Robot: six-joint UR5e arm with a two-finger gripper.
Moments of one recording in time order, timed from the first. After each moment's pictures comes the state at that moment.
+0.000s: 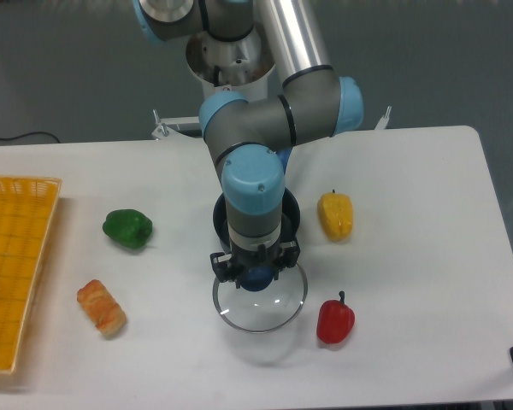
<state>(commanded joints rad) 2.35 -2.02 -1.52 -1.11 1.53 0.05</state>
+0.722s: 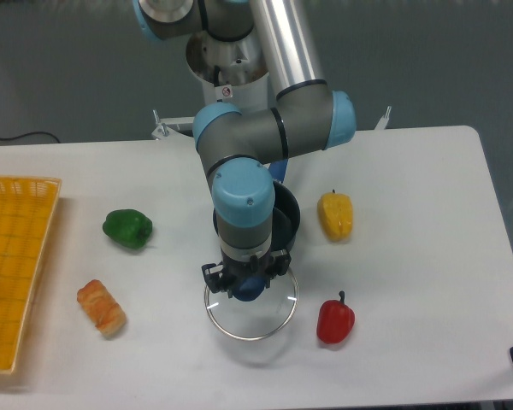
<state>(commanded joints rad) 2.34 -2.03 -1.48 -1.11 1.53 0.00</state>
